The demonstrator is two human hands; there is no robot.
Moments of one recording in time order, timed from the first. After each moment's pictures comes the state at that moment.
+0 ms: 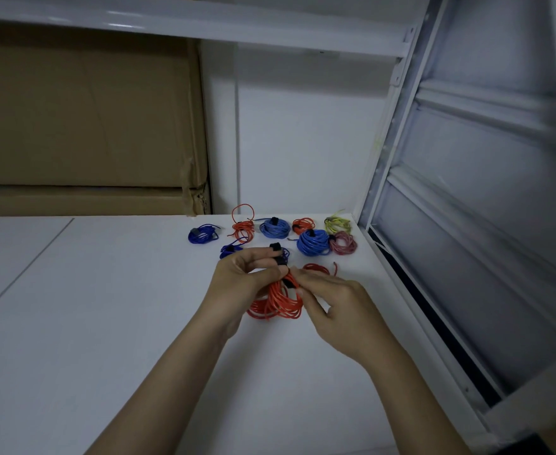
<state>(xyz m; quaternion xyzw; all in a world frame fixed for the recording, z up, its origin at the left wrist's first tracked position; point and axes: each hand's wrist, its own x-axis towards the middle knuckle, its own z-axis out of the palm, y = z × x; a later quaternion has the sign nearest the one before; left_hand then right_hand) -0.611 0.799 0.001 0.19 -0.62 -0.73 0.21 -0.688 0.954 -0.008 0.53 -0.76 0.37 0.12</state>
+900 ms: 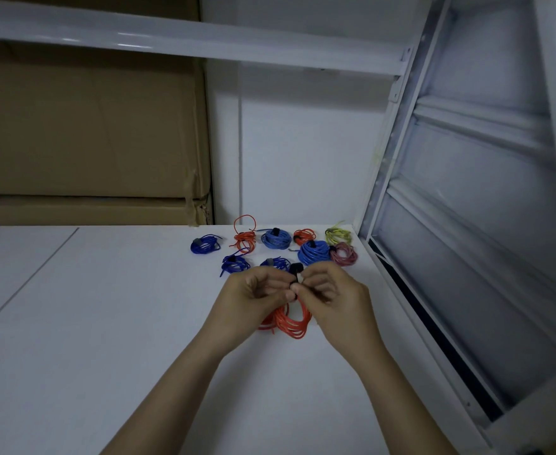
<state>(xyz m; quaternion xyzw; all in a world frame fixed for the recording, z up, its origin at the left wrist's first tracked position) -0.601 0.805 -0.001 0.09 -0.74 -0.63 0.22 -0.688 0.940 -0.003 0.39 -0.73 0.57 0.03</state>
